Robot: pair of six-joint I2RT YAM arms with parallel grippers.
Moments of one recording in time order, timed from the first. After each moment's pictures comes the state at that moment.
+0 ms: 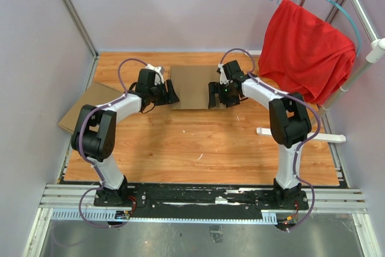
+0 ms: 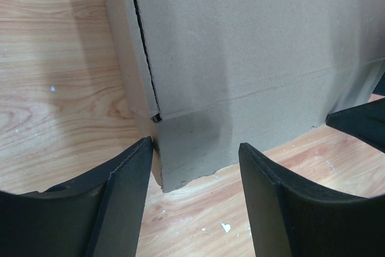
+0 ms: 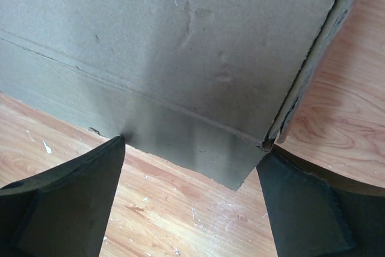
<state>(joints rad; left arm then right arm) -0.27 1.74 1.05 -0.03 0.27 -0.41 0.41 2.01 1.49 -0.55 -0.24 0.25</state>
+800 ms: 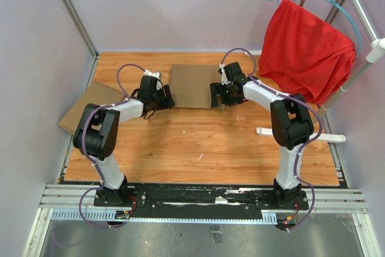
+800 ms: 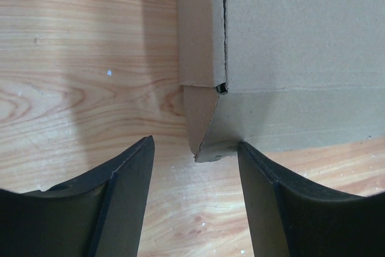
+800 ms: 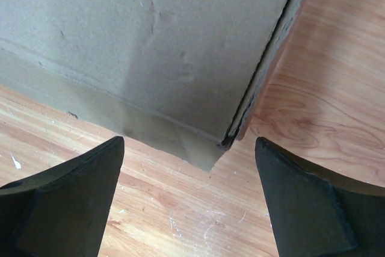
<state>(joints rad) -0.28 1.76 0.96 0.05 0.10 -0.41 0.41 1.99 1.44 -0.48 -0.16 0.22</state>
